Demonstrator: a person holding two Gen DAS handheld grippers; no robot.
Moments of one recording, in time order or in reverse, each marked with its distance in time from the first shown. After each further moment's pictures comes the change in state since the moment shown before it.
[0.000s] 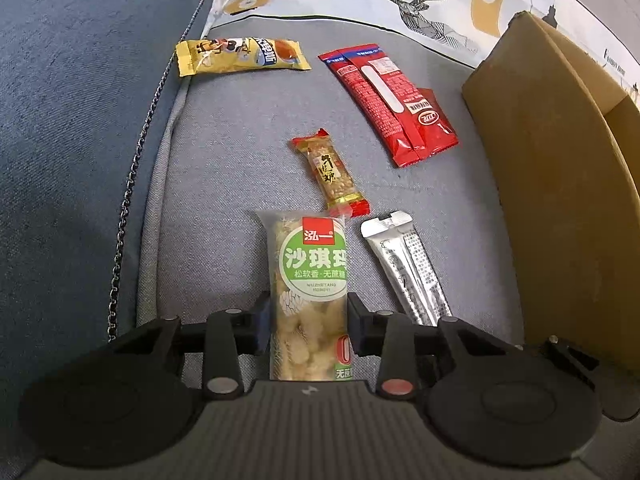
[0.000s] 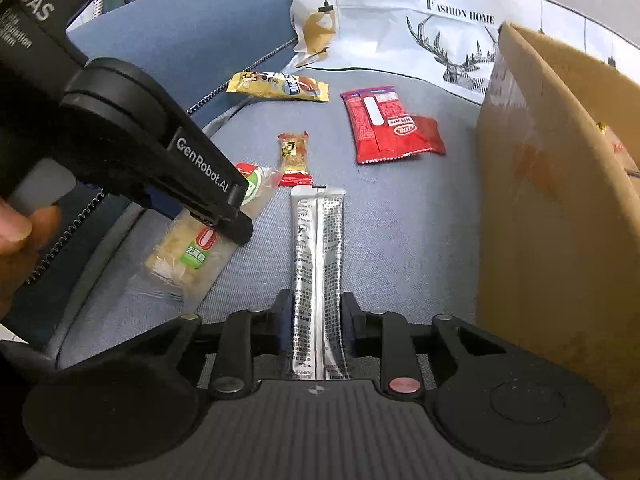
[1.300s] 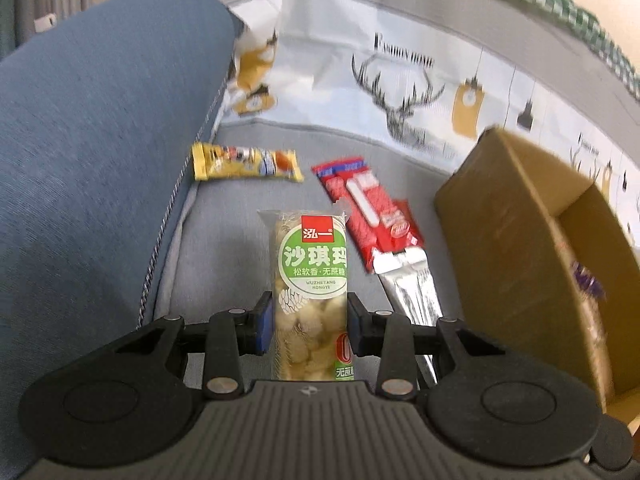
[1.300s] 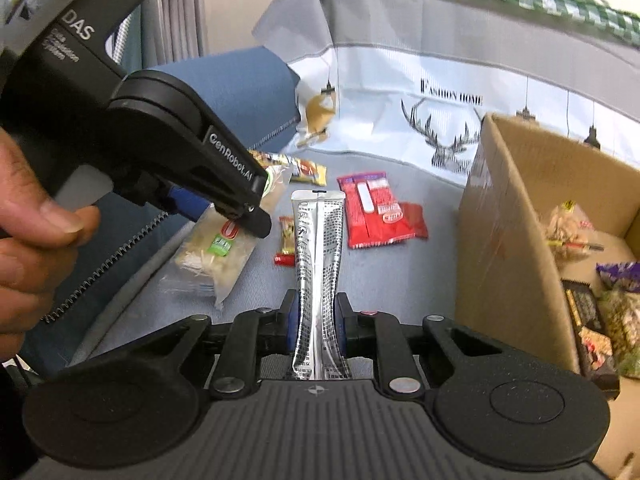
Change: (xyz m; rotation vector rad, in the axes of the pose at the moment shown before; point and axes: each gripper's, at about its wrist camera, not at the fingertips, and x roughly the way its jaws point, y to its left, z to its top) left arm -0.053 0.006 0.009 -0.088 -0.298 -0.064; right arm -0.044 0.005 0.003 -0.060 -0.244 -0.035
